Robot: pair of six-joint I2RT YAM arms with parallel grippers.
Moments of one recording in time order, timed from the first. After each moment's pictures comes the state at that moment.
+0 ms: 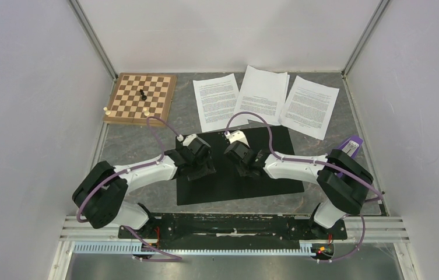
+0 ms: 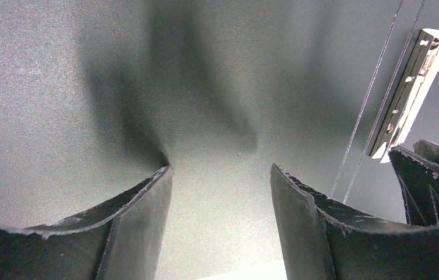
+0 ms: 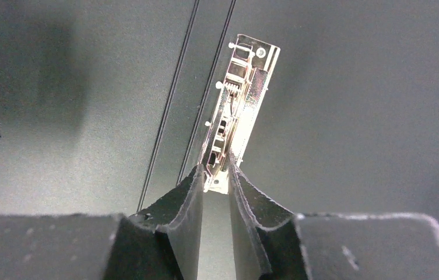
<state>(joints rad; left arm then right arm) -0.76 1.42 0.70 -0.35 -0.16 -1.01 0.96 1.62 0.89 -0.30 0.43 0.38</state>
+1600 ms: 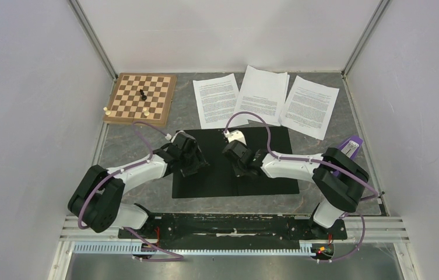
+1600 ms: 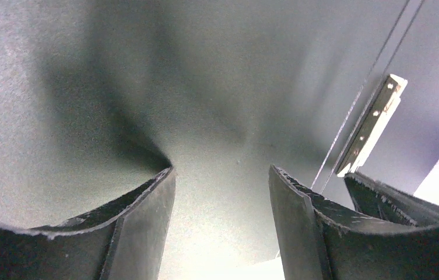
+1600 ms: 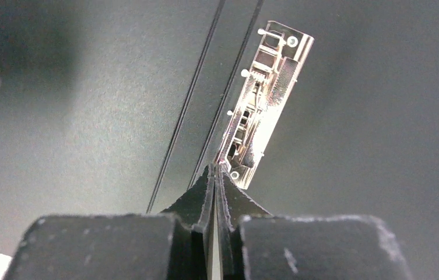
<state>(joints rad) -0.57 1.39 0.62 -0.25 -0.02 -1.01 0.96 1.65 0.90 -0.27 0.36 0.44</state>
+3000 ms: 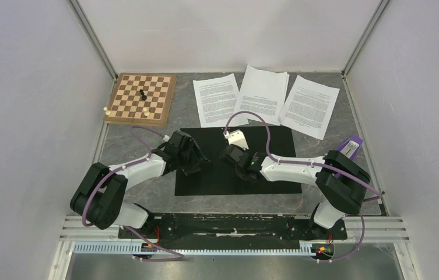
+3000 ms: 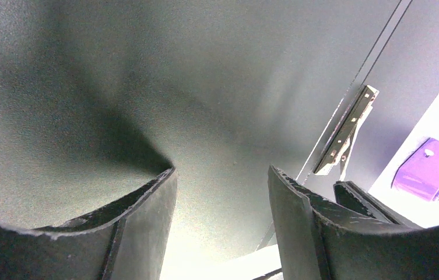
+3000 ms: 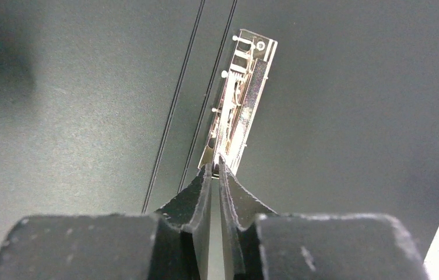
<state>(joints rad) -0.51 1.42 0.59 -0.14 0.09 -1.08 1.02 1.64 0.91 -0.32 0.58 0.48</state>
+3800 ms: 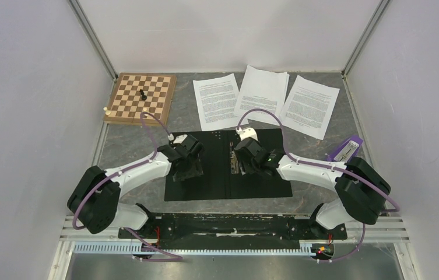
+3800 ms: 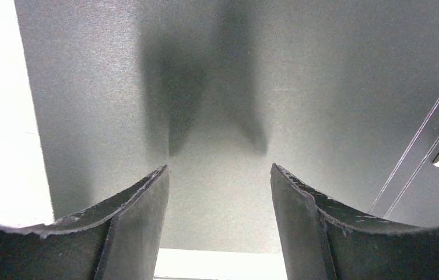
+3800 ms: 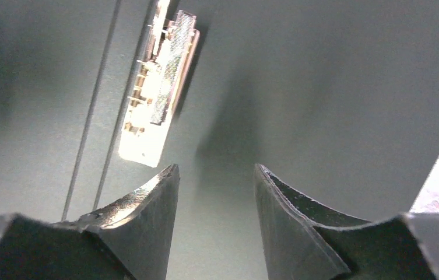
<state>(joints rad) -0.67 1.36 0.72 -0.60 -0.22 -0.91 0.90 1.48 0.81 -0.28 0.38 0.40</state>
